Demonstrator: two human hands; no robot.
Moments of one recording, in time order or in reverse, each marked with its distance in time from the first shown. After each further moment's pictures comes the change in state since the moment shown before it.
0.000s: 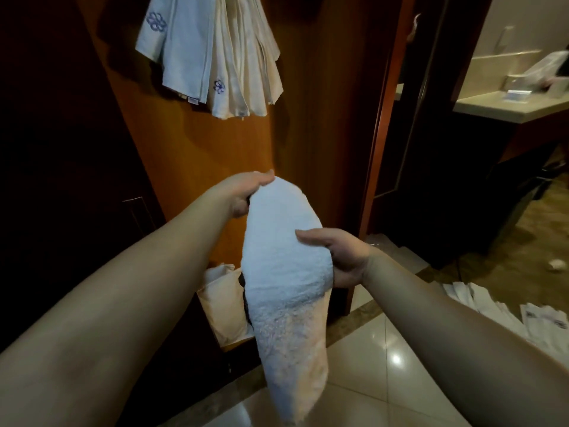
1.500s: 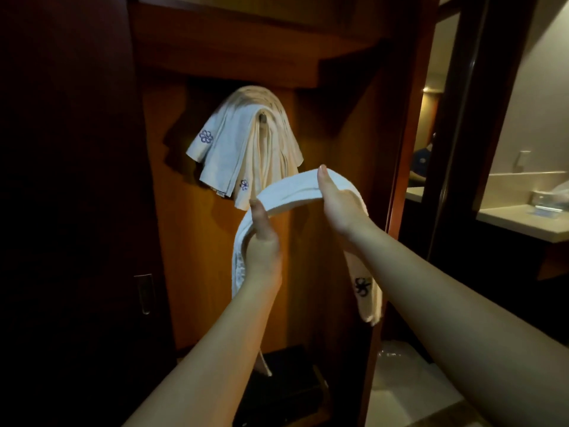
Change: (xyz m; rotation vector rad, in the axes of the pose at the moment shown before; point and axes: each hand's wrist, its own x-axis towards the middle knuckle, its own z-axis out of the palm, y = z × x) left_hand -0.055 0.061 0.096 -0.494 0.459 0.664; right_hand 0.014 -0.207 0.011 -0.772 0.796 -0.668
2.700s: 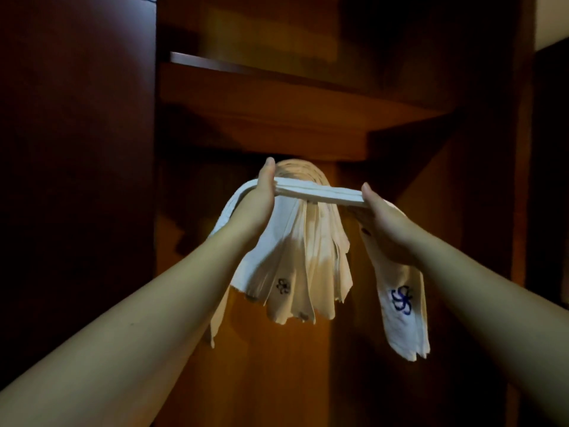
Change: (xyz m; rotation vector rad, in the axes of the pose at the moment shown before) left_hand 0.355 0.134 -0.018 0.372 -0.284 0.214; right_hand 0.296 -0.030 0.089 0.248 -0.142 -0.170
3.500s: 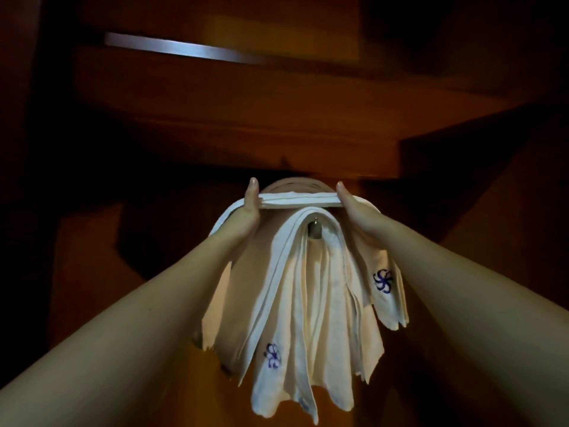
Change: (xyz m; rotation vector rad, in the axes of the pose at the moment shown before) left_hand 0.186 -0.056 0.016 0.000 0.080 0.041; right_hand 0.241 0.054 -0.004 -0.181 -0.166 -0.069
